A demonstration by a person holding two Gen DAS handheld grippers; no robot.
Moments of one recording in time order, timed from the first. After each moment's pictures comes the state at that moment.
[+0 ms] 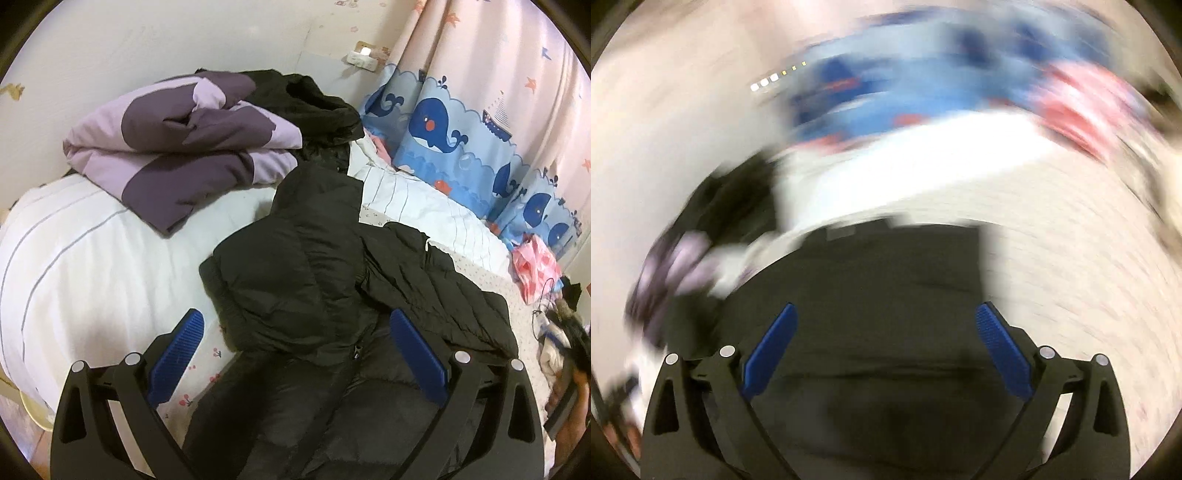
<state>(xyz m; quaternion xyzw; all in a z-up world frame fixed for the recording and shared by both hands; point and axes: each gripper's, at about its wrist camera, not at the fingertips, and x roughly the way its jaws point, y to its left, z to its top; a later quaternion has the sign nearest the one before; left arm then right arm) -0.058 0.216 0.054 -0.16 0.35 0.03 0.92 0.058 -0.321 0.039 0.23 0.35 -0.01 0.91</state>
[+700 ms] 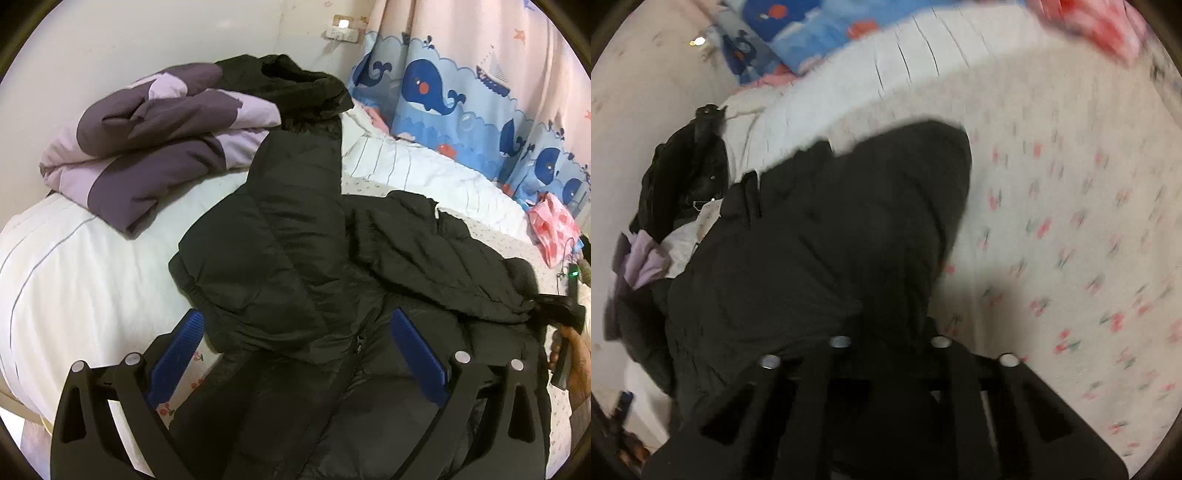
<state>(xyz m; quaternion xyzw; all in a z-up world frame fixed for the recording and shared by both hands) -0.026 0.174 0.031 -0.09 0.38 0.04 0.92 0.188 -0.344 -0.074 0.22 0.47 0.05 0.85</state>
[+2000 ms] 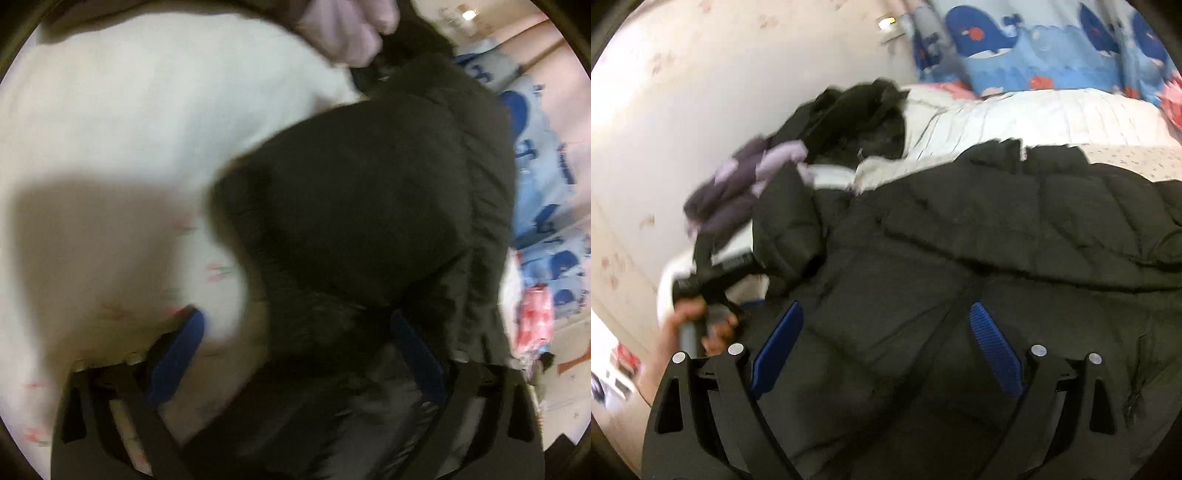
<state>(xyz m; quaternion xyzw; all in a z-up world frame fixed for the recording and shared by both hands) 0.063 0.210 -0.087 -0.33 0.46 0.04 0.82 0.065 -0.121 -0.022 0.14 0.35 0.24 0.90</state>
